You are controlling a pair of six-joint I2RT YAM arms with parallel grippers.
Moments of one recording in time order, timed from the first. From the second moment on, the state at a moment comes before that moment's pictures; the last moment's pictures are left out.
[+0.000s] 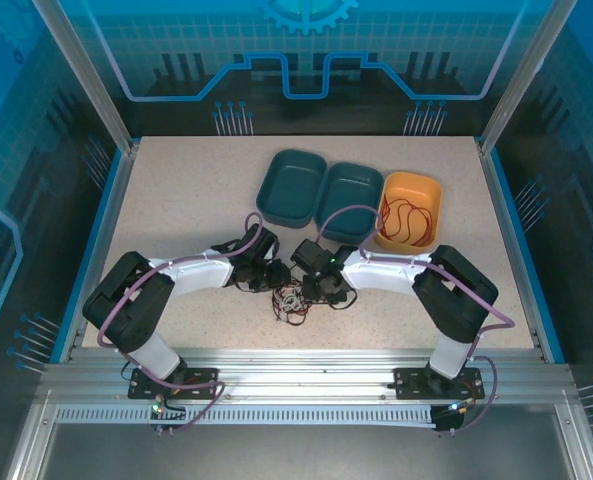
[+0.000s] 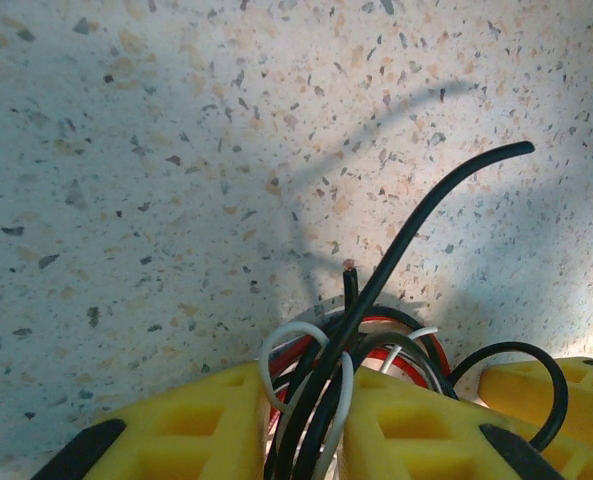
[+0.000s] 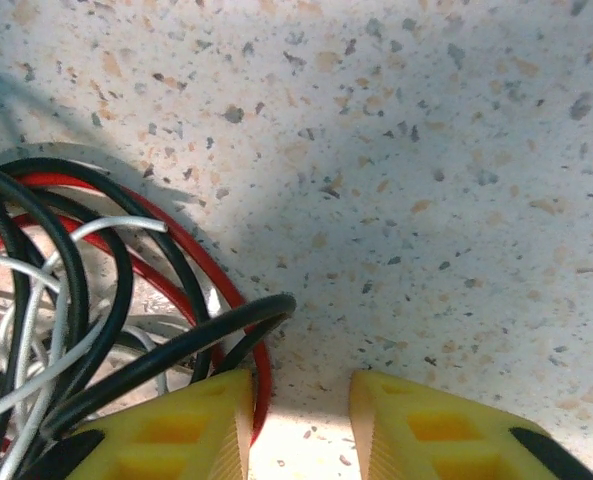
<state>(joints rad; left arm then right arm) -0.58 1.62 0.78 -0.24 0.28 -0.80 0.89 1.77 1.04 -0.62 0.03 0.87</state>
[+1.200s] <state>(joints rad) -0.52 1.52 0.76 -0.27 0.22 -0.78 0.77 1.46 0.93 -0.83 0.18 0.78</state>
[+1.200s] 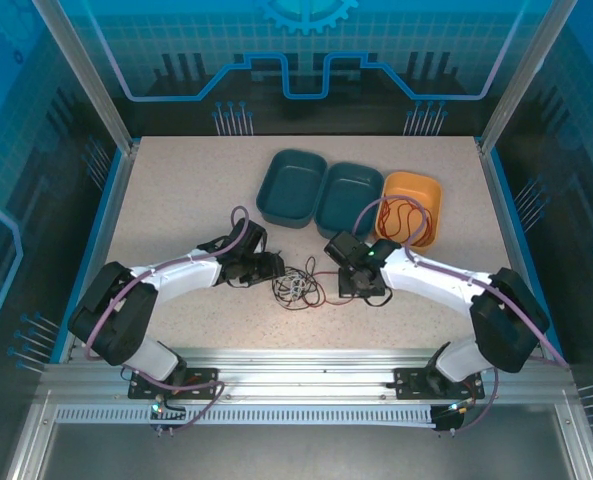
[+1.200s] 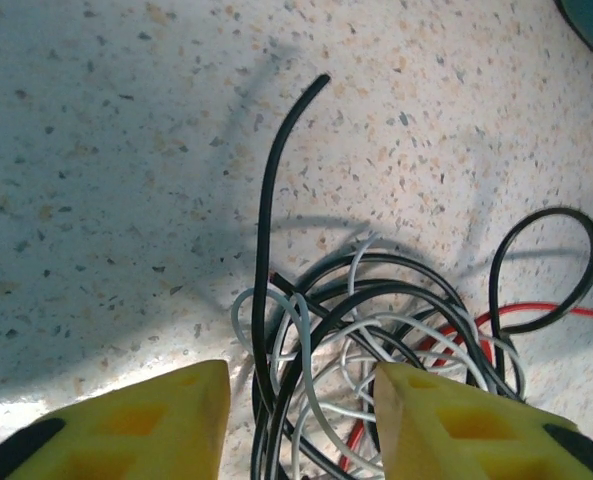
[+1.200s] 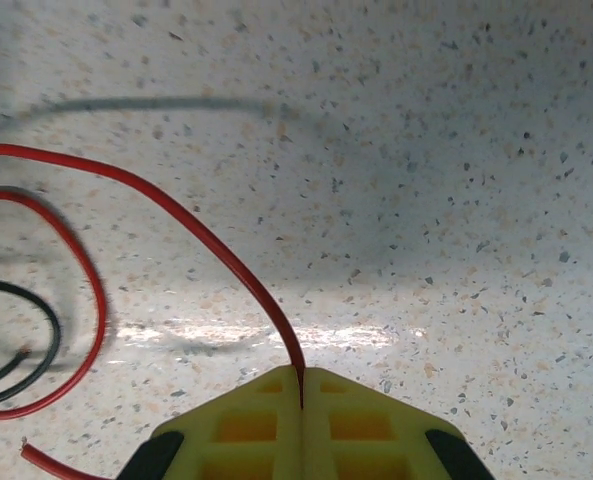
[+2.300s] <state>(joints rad) -0.58 1.58 0.81 -0.28 0.17 -0.69 0.95 1.18 1.20 -0.74 0.44 0.50</state>
